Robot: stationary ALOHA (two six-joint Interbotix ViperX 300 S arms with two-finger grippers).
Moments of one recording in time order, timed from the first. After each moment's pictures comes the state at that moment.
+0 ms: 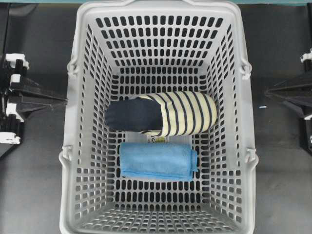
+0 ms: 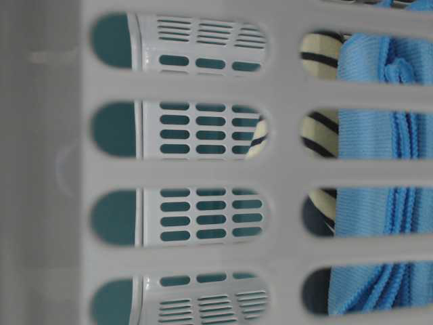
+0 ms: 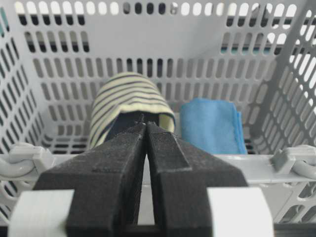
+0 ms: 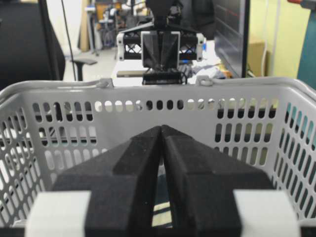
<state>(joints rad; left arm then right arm) 0.00 -0.96 1.17 0.00 -0.29 0.00 0.00 -0.97 1.18 0.00 -0.29 0.00</state>
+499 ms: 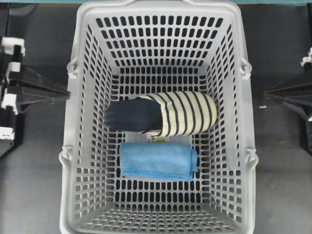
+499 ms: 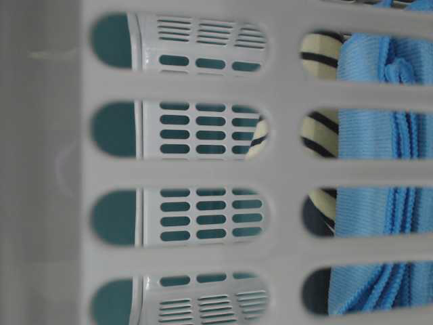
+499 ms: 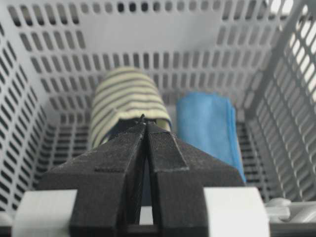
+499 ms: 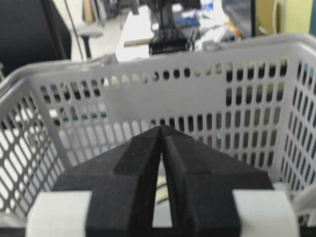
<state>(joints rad) -0.03 -0.85 0.80 0.04 0.20 -0.01 0.00 -1.01 1.13 0.03 -0.06 0.09</state>
